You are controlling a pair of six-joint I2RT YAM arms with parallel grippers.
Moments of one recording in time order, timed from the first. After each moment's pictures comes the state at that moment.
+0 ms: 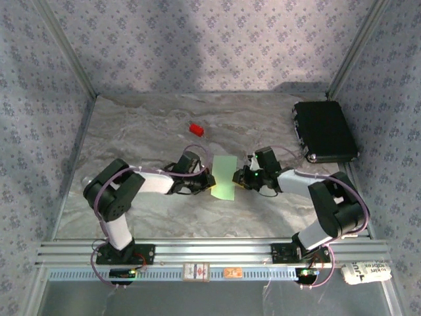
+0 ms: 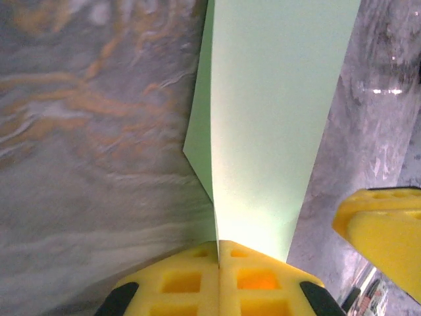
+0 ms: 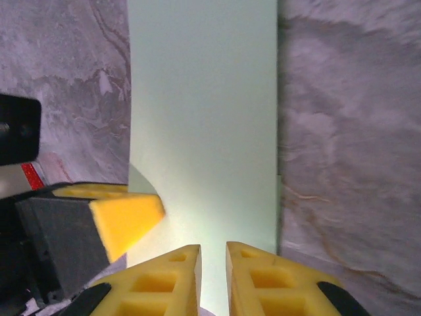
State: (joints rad) left arm -0.74 1.76 0.73 0.23 0.38 -1.10; right arm 0.44 1.52 0.61 0.03 -0.53 0.84
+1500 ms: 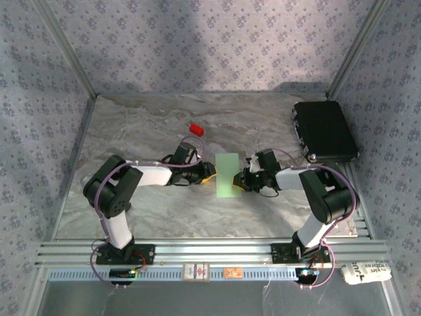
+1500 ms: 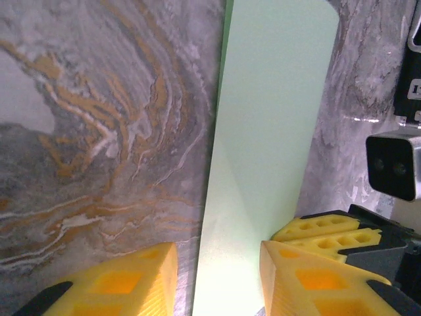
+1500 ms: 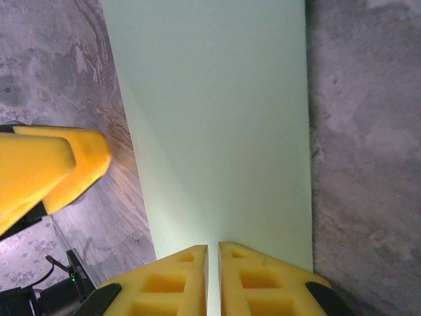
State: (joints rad) left arm -0.65 1.79 0.85 0.14 0.45 -1.04; right arm 0.38 1.66 0.60 0.10 -0.67 0.72
